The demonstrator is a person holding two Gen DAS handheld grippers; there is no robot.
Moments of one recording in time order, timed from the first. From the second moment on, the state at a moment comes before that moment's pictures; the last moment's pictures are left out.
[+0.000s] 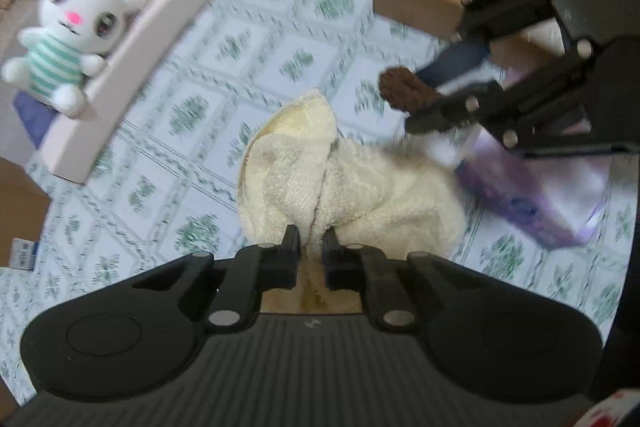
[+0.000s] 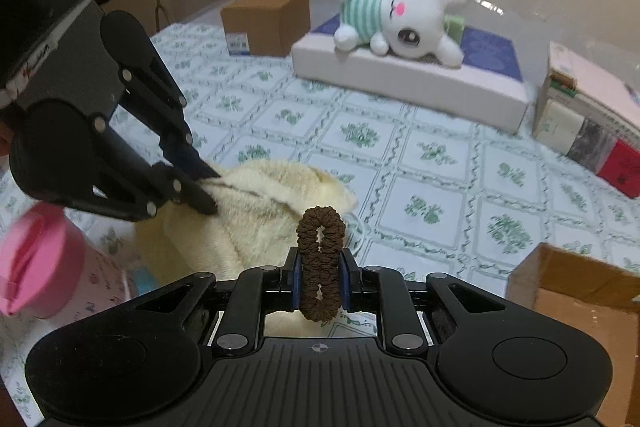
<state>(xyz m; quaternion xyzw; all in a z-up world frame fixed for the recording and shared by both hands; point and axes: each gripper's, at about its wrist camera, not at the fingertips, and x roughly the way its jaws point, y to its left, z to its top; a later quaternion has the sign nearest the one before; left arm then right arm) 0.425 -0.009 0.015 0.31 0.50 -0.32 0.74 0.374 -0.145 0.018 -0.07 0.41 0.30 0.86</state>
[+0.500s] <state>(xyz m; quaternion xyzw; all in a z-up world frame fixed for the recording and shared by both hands) 0.376 -0.025 0.143 0.24 0.42 -0.25 0.84 0.308 -0.179 0.116 -0.05 0.35 0.27 0.90</state>
